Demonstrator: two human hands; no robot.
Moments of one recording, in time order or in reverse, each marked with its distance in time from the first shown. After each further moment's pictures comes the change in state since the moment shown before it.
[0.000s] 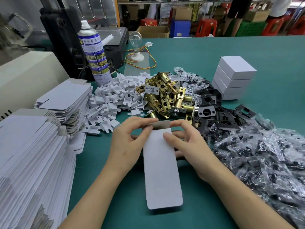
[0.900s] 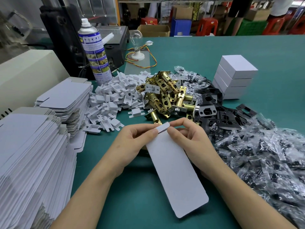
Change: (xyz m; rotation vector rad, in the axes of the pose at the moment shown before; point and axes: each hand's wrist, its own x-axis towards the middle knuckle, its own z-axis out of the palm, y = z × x) left_hand 0.002 0.009 -0.006 -0.323 -0.271 -0.361; right_hand -0.001 -0.004 -0.002 -0.042 0.000 -0.120
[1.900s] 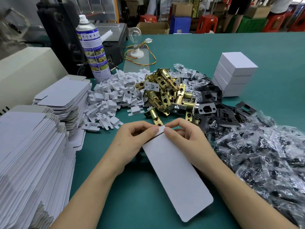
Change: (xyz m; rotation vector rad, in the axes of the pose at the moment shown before) left_hand 0.005 -0.010 0.000 0.094 0.108 0.036; right_hand -0.001 0.004 0.000 -0.137 -0.038 -0.002
